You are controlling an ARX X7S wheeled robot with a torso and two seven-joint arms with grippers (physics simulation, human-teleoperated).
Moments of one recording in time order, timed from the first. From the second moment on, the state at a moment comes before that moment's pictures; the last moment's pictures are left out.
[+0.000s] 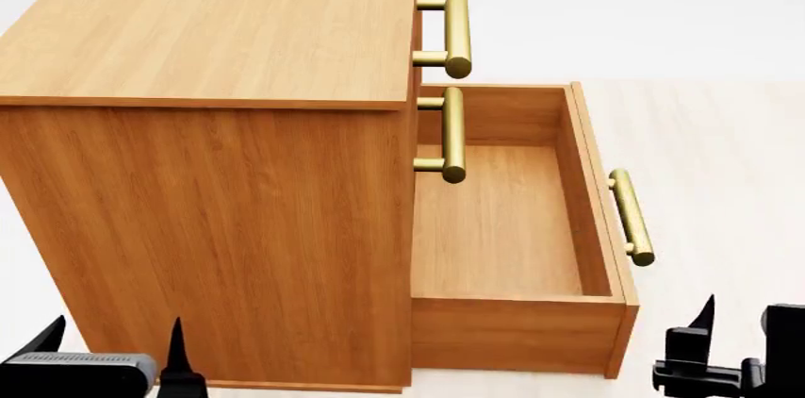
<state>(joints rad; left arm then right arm) -0.16 -0.24 0.23 0.13 -0.21 -0.28 -0.32 0.40 0.46 0.01 0.35 0.23 0.22 0.06</state>
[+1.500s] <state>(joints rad) -0.16 -0.26 0.26 0.15 -0.23 -0.29 -0.35 0.46 0.36 -0.13 0.51 0.19 0.08 -0.04</state>
